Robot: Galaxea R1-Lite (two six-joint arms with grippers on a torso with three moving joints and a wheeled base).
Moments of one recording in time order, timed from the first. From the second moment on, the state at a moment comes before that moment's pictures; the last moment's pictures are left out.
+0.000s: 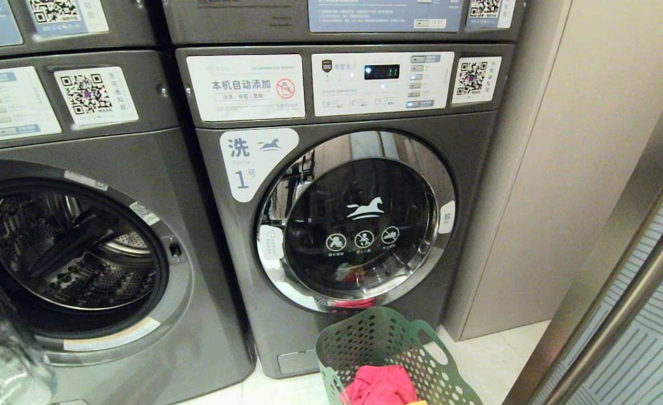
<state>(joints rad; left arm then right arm) 1.05 1.04 -1.15 -0.14 -0.98 -0.59 0.00 0.00 0.00 0.00 0.00 -0.10</state>
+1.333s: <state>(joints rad) 0.74 1.43 -1.24 0.48 0.68 0.03 0.00 0.00 0.00 0.00 0.00 -0.10</state>
